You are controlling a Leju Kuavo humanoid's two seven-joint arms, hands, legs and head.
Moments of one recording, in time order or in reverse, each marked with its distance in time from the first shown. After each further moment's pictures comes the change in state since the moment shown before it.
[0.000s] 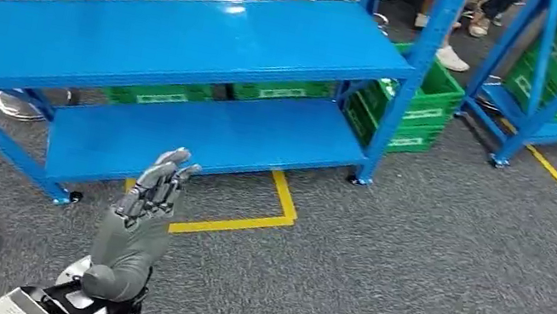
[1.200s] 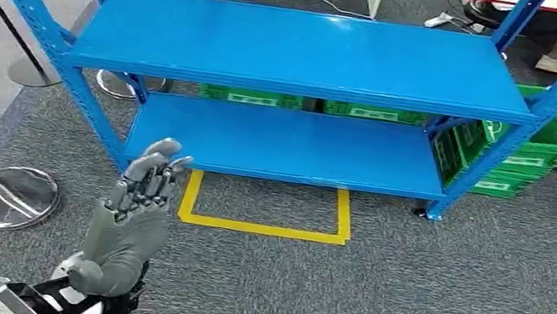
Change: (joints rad) left arm -0.018 0.004 0.000 -0.021 0.005 -0.018 0.000; right arm -0.006 -0.006 -0.045 0.000 -0.051 -0.065 0.009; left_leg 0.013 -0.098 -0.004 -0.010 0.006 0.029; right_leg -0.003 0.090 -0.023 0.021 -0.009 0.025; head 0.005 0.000
